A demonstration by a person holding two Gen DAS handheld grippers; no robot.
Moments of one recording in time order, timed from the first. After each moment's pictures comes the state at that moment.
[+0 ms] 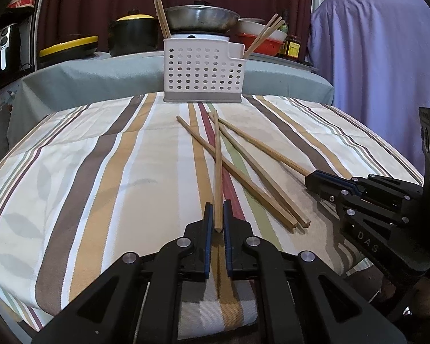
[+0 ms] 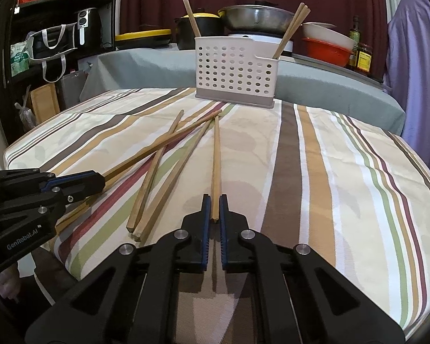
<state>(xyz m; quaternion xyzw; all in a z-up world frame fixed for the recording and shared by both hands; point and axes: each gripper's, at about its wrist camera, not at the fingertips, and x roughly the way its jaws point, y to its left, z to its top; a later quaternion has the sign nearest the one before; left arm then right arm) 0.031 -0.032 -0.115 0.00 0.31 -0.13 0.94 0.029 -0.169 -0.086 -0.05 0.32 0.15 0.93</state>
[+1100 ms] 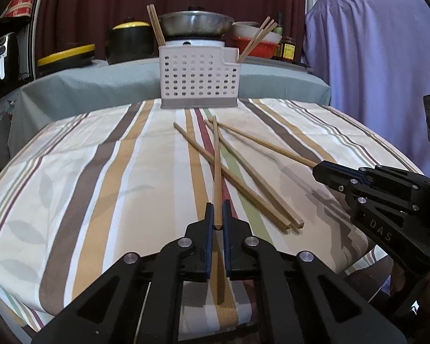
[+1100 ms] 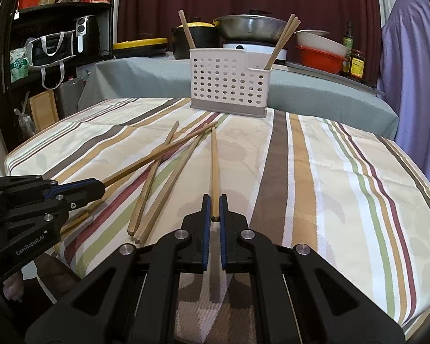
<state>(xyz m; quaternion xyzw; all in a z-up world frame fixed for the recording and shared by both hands) 0.027 -0.037 -0.110 0.02 0.29 -0.13 0.95 0.021 -0.178 -0.072 -0.04 0.30 0.14 0.94</state>
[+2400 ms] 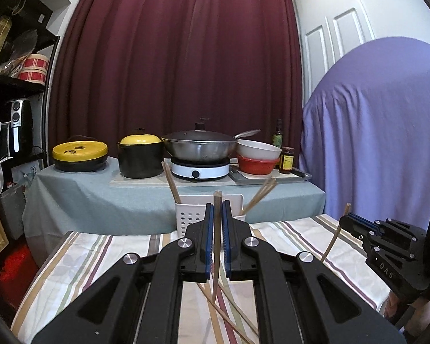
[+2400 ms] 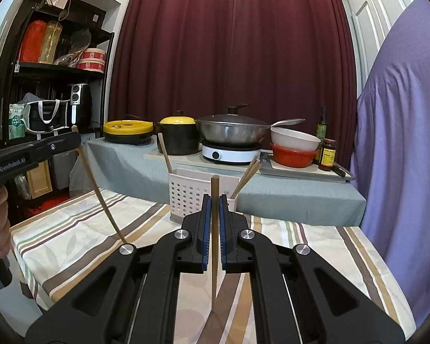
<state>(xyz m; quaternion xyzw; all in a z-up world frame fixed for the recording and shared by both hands) 0.036 -0.011 0.079 -0.01 0.10 -0.13 0.99 0.028 -0.210 0.090 -0.03 0.13 0.12 0.98</state>
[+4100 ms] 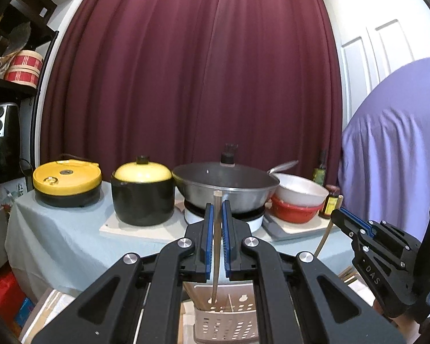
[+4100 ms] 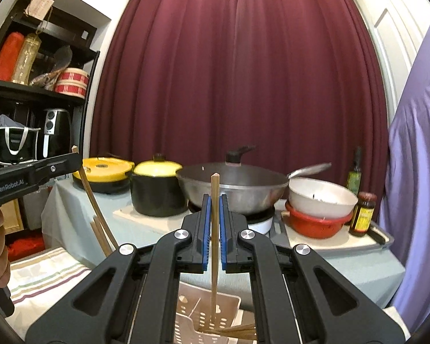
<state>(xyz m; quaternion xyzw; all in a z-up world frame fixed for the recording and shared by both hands) 0.244 0.000 0.126 -0.03 0.07 -0.09 0.99 0.279 -0.180 0.134 -0.03 0.05 0.13 0.99</state>
